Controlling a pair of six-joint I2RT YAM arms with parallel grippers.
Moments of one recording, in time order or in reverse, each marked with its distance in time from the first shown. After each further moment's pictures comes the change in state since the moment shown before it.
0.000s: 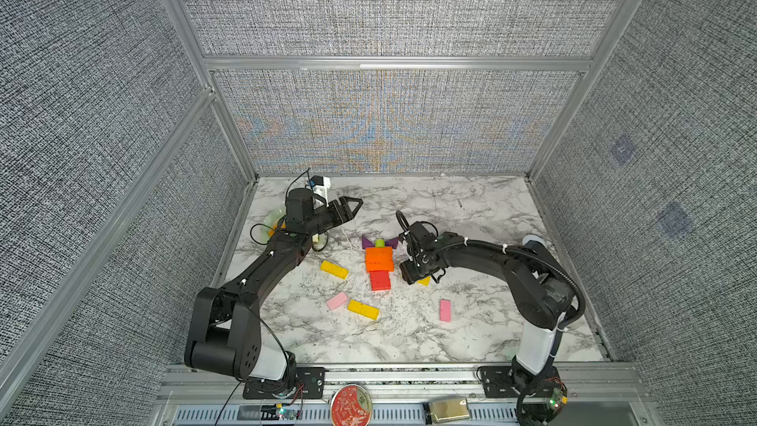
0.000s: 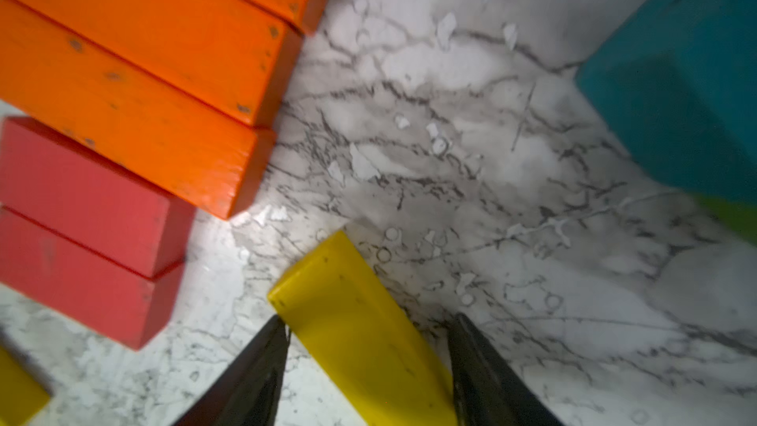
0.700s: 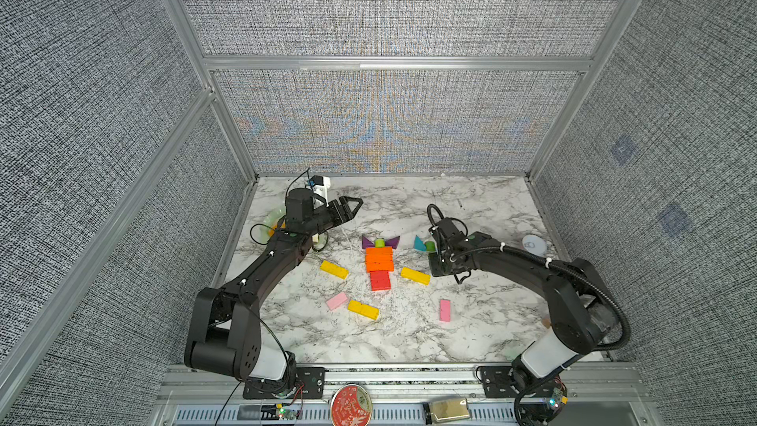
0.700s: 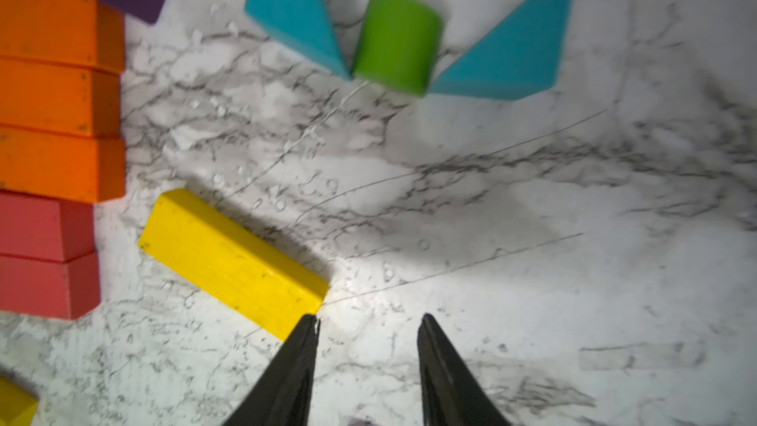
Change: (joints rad) left arm 0.000 -0.001 0.000 0.002 0.000 0.000; right arm -0.097 -0.233 -0.148 -0.059 0.100 0.212
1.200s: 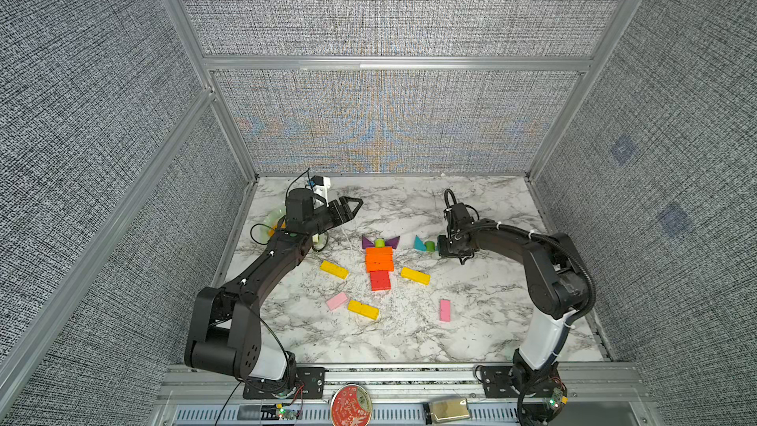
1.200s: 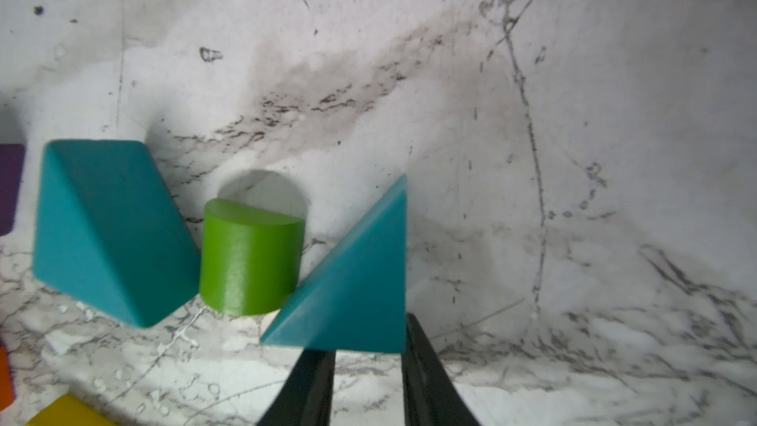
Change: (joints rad) left arm 0.000 0.003 0.000 -0.002 0.000 0.000; right arm -0.249 0.214 0.117 0.141 -0.081 -0.089
